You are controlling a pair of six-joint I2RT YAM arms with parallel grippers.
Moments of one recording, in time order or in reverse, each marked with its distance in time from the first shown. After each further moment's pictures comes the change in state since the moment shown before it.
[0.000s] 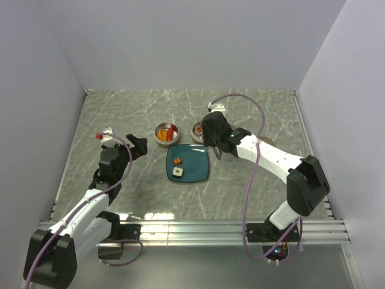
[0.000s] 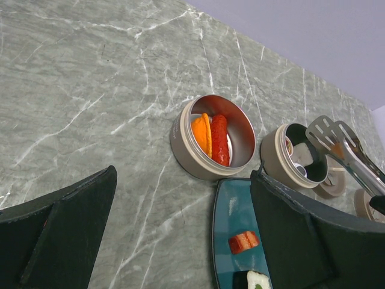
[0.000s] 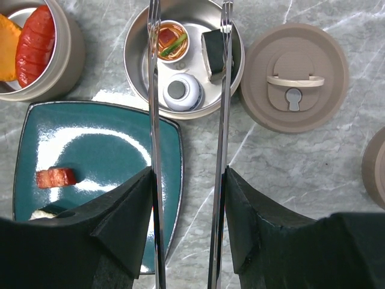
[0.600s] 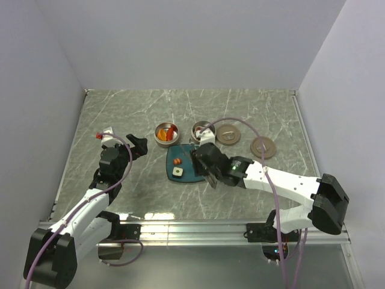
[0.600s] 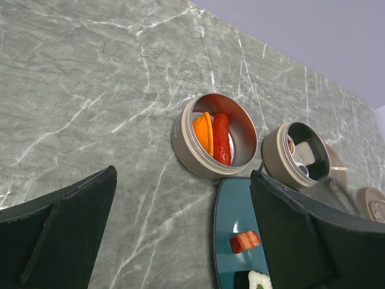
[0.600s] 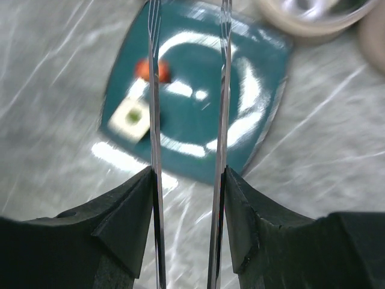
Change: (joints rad) left arm 0.000 0.011 0.000 0.004 0.000 0.000; right arm 0.283 -0.229 -0.210 0.031 -0.003 0.092
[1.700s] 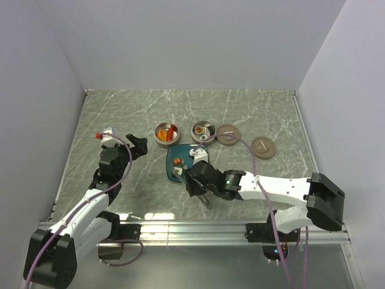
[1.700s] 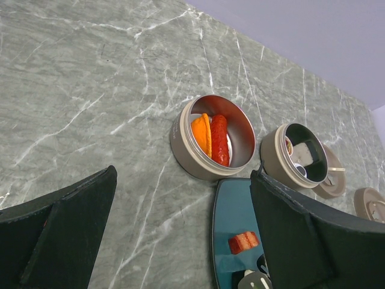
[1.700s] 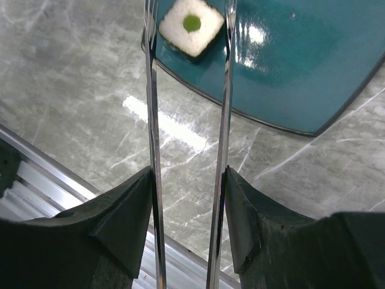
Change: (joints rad) left arm 0.000 -0.007 0.000 0.000 0.001 0.000; right arm 0.183 0.003 -0.142 0.058 -0.101 0.175
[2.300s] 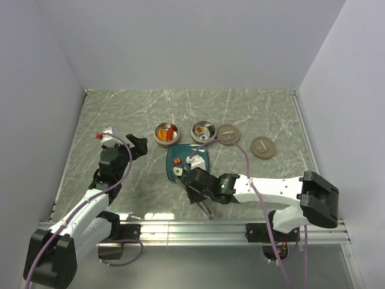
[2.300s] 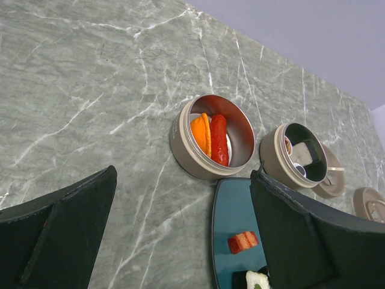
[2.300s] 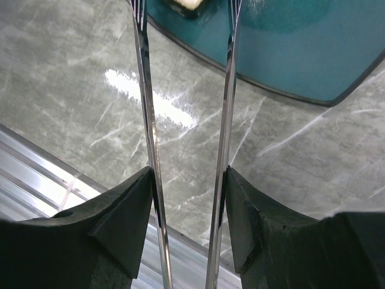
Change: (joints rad) left arm 0.000 0.000 0.000 0.000 0.002 -0.001; right arm 0.056 0.061 0.004 -0.066 0.014 0.031
